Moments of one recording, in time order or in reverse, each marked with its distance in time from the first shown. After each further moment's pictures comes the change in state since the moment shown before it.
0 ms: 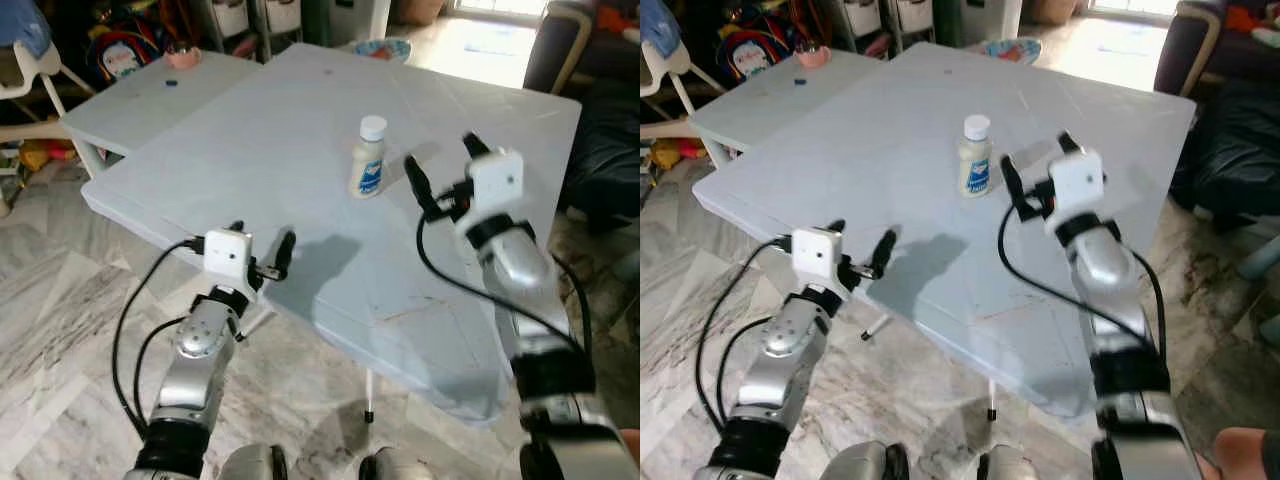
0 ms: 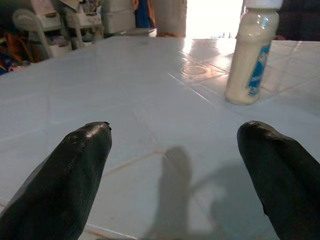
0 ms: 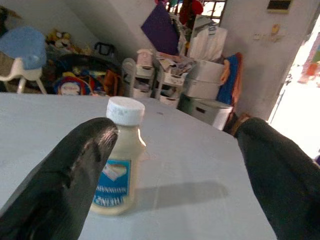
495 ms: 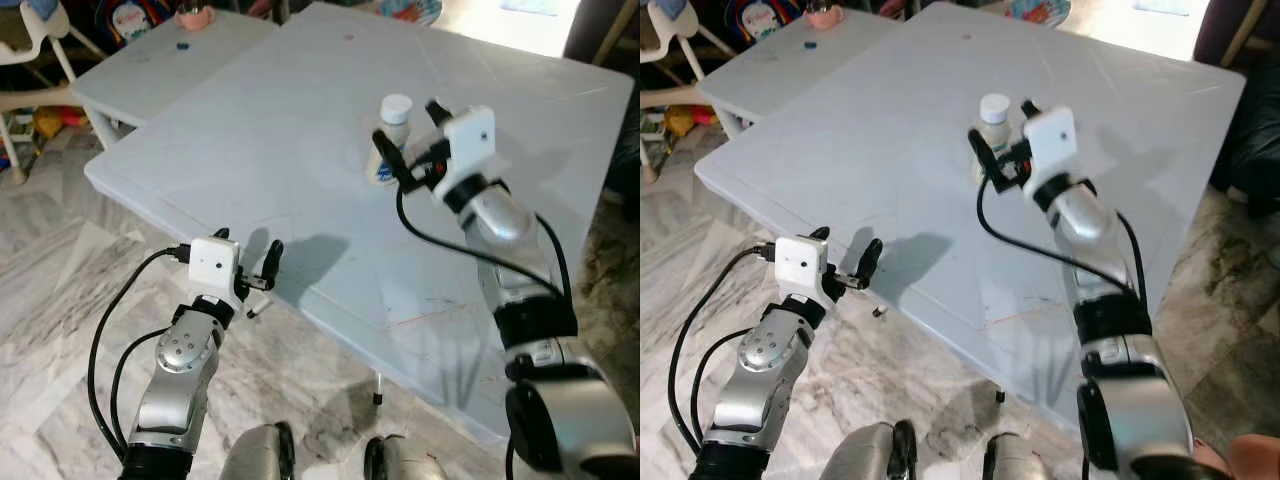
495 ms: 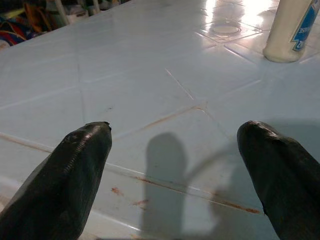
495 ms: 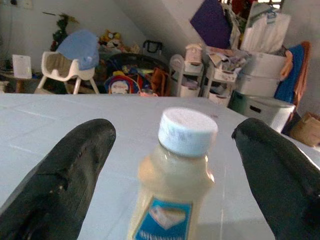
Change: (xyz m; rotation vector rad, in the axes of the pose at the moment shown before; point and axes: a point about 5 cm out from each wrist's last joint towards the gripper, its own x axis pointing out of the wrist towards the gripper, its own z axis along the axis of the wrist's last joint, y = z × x) left arm -0.019 0.007 0.005 0.042 0.040 0.014; right arm 0.042 0.009 0.020 0.011 -0.040 0.152
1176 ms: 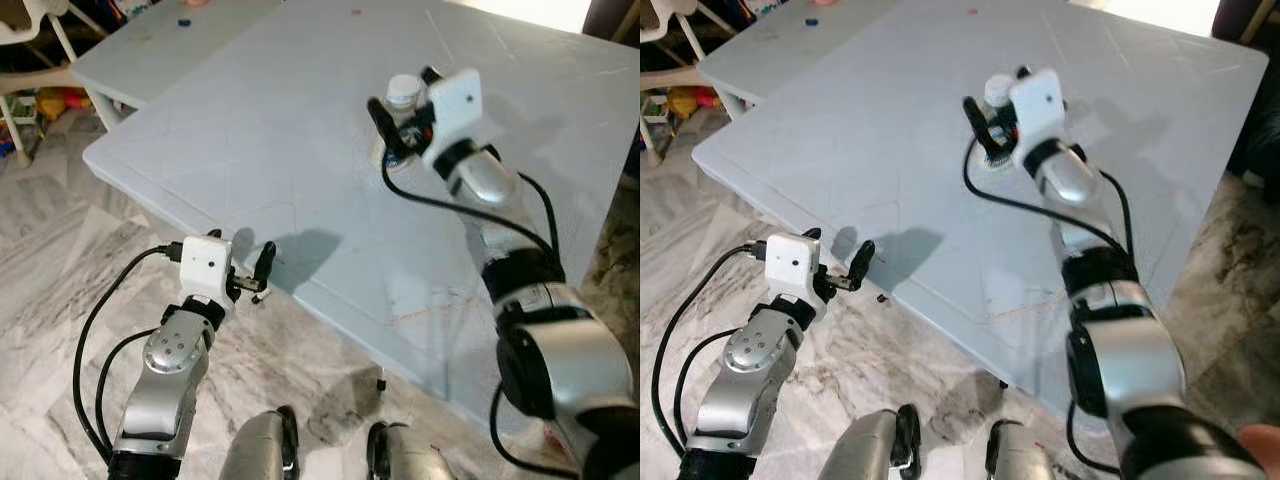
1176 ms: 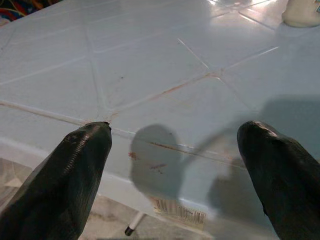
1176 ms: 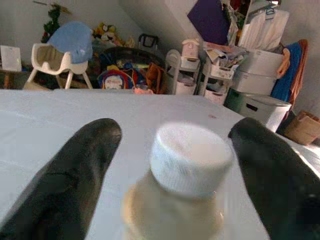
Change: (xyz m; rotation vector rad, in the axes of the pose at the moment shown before) left arm -0.007 0.007 0.004 0.025 0.051 0.008; right arm 0.037 -0.006 0.014 -0.054 -0.007 -0.047
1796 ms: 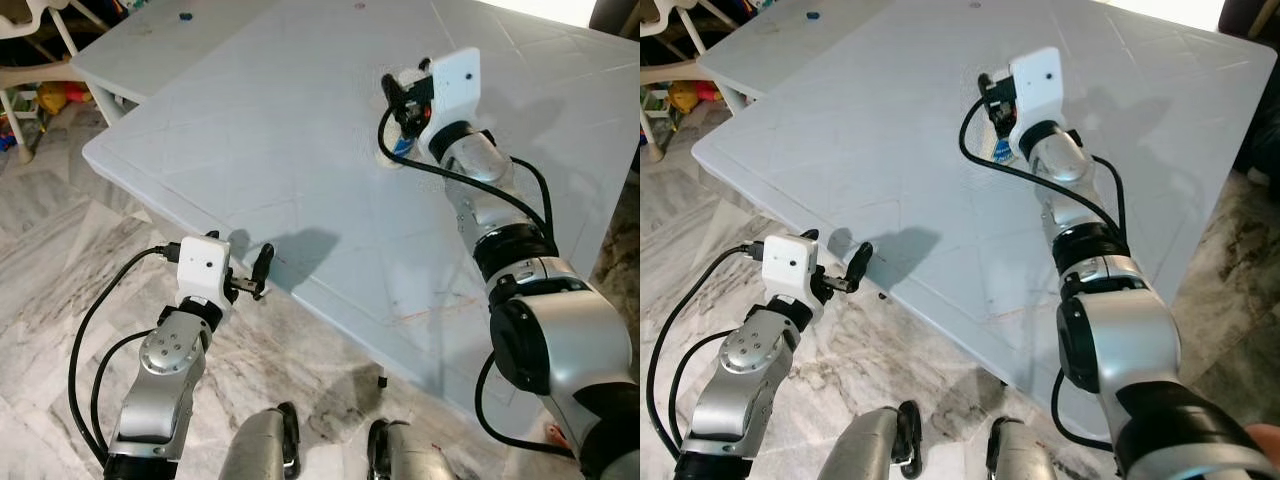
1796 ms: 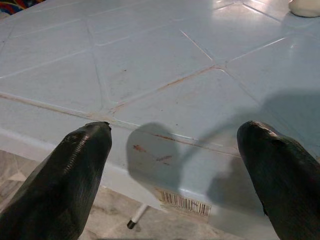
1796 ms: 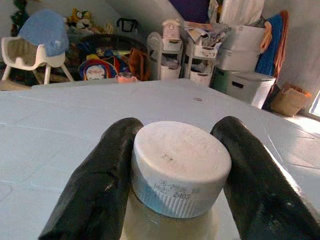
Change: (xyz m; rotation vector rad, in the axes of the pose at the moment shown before) left arm -0.002 0.001 0.002 0.006 0.013 -0.001; right arm 0.013 -0.006 0.001 0.062 0.069 -0.114
